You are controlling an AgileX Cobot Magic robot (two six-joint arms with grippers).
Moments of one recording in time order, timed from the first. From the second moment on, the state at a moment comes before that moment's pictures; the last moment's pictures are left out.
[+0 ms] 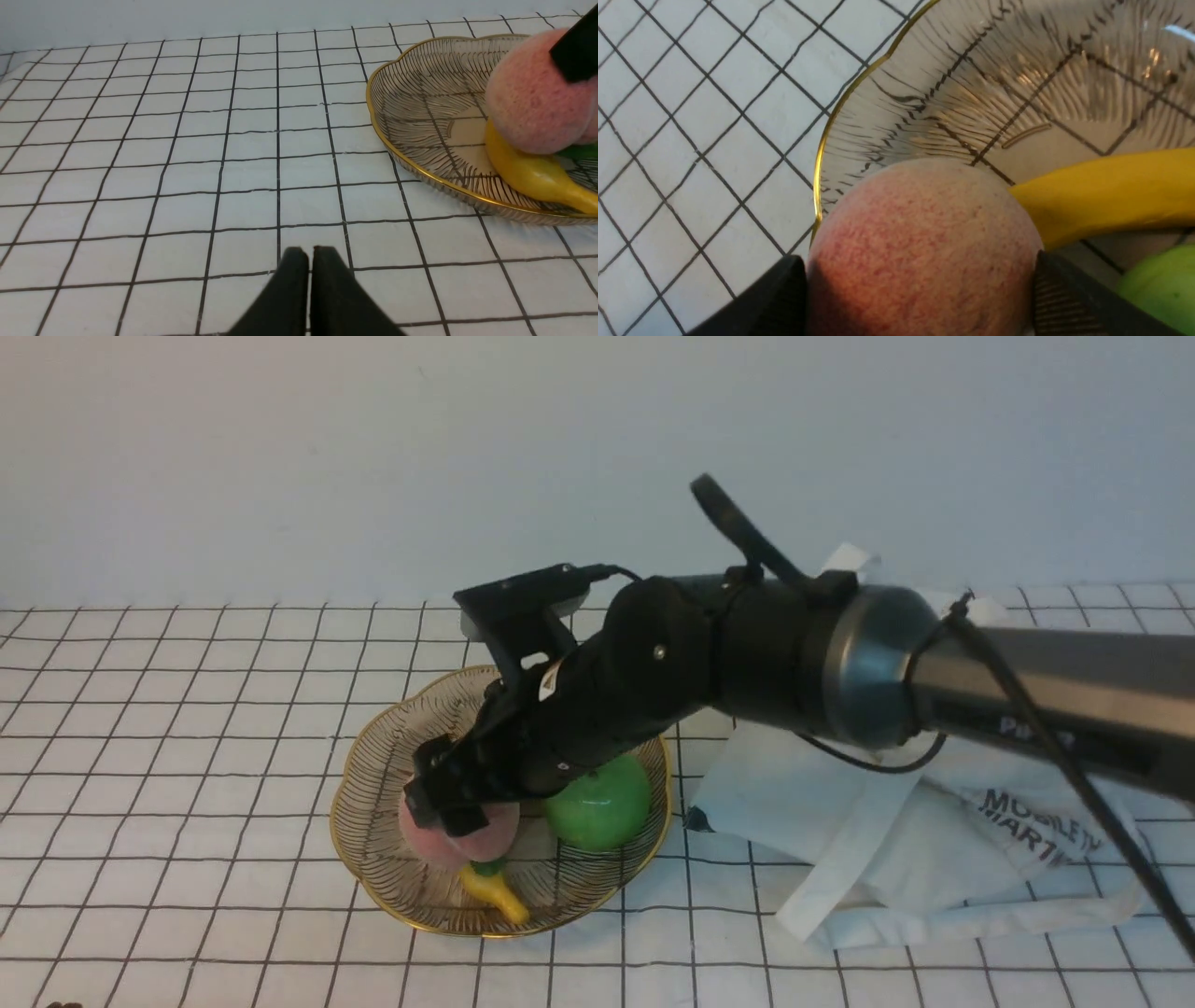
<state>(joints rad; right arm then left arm) 0.77 2.03 -1.55 0.46 0.60 -0.22 -0.03 -0.01 0.03 -0.05 0.38 0.07</state>
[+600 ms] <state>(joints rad) 0.78 2.07 -1.60 0.46 0.57 -0.22 -0.03 -0.01 0.03 -0.05 0.38 0.07</state>
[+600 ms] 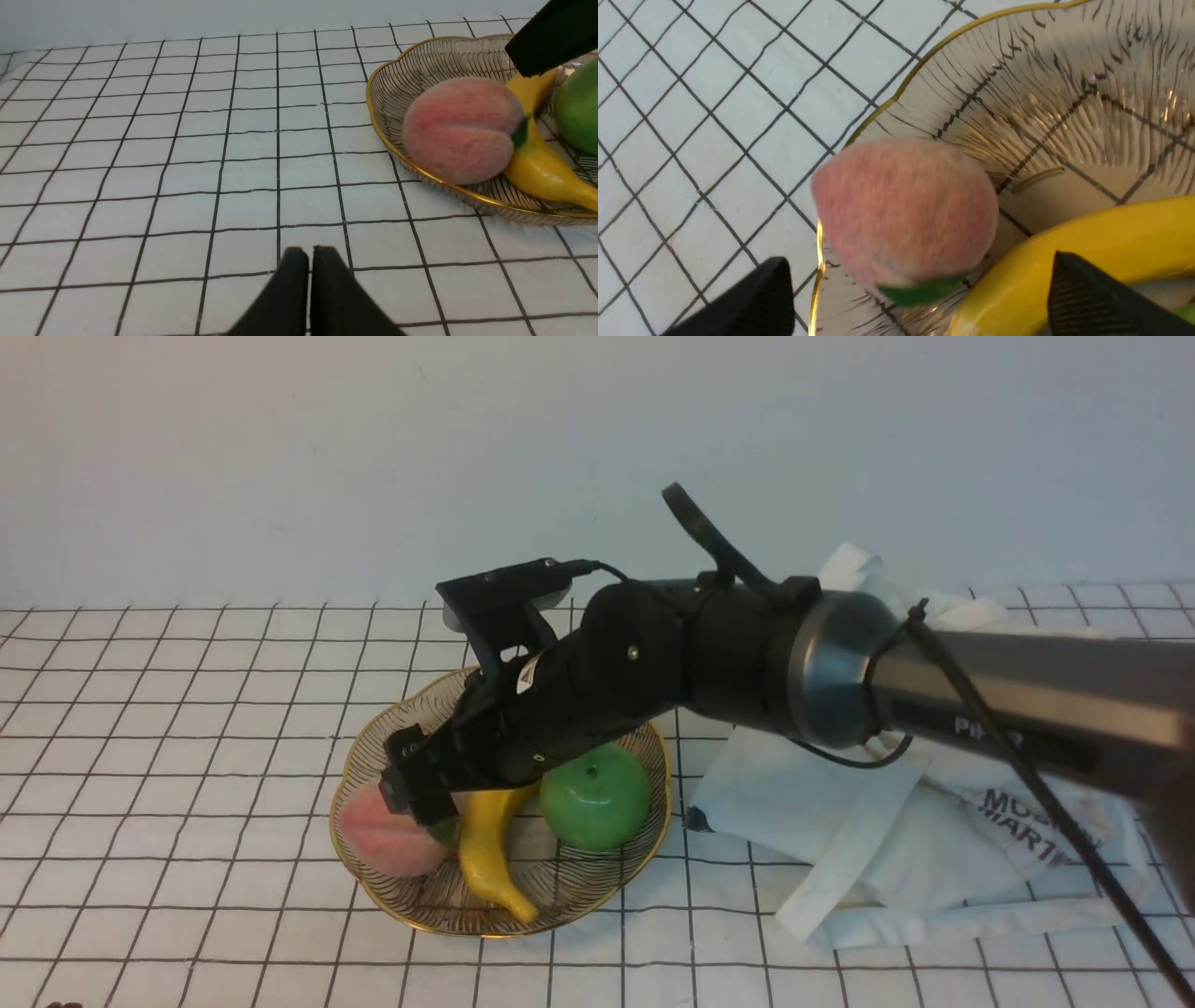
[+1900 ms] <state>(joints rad) 0.70 0.21 -0.96 -0.55 0.97 0.57 -0.03 -0.01 0.03 -0.05 0.38 0.07</state>
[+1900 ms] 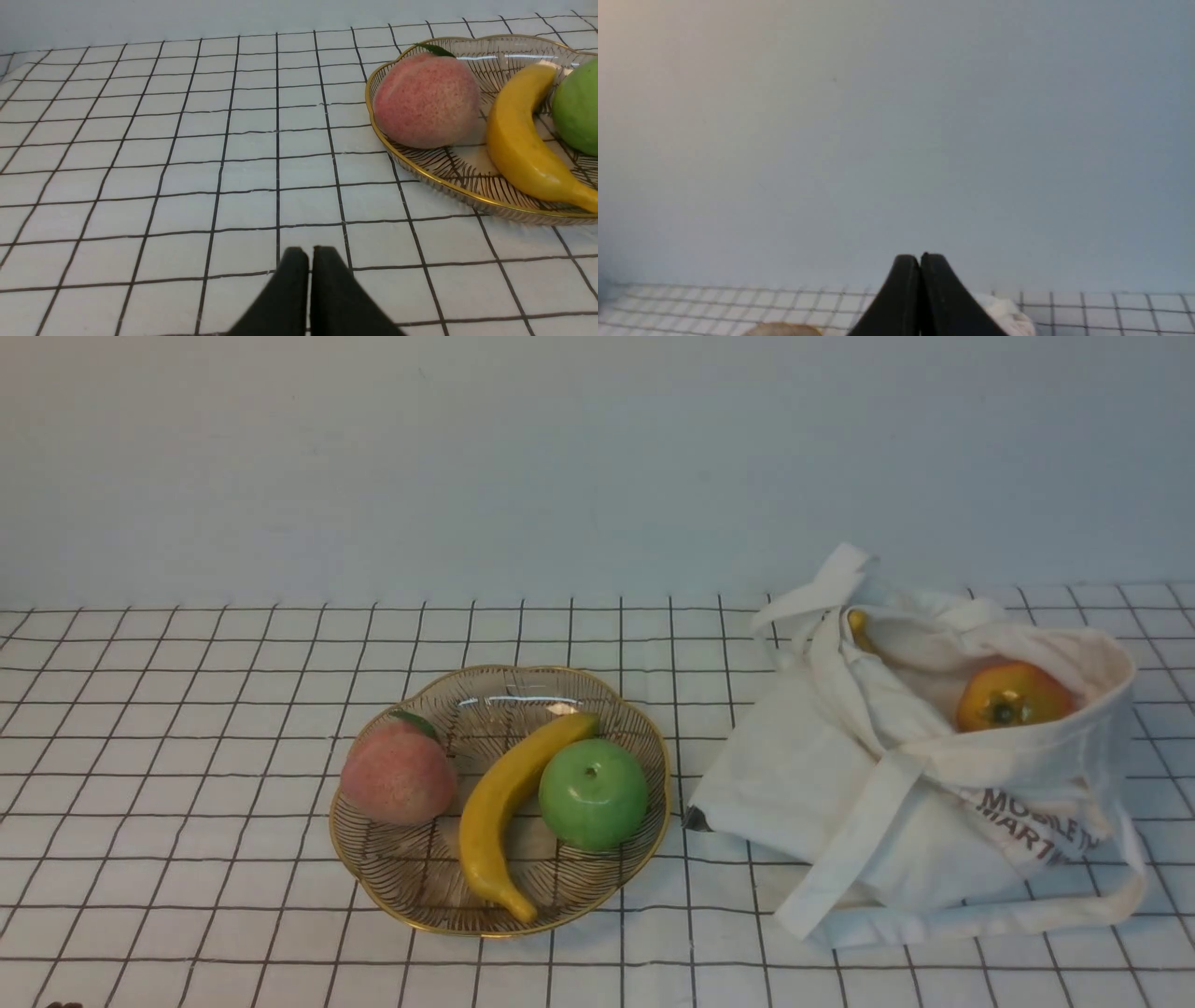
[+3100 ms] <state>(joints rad) 0.70 -0.02 -0.57 -0.23 0.50 0.16 -0.03 -0.01 0.03 -0.05 0.38 0.07</state>
